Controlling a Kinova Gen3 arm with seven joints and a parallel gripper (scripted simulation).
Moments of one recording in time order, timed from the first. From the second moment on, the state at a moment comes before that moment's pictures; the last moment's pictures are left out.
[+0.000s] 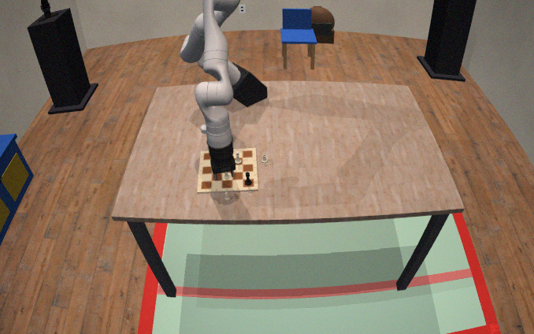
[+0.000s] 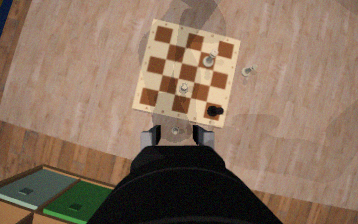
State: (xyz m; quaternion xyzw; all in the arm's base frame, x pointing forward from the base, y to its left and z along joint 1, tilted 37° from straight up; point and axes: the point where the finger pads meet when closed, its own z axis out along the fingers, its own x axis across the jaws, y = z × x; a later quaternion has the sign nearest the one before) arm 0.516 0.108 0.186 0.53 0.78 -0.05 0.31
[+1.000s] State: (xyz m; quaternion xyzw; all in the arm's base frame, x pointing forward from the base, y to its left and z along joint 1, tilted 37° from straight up) arm 0.527 0.110 0.186 0.69 0.65 0.01 0.32
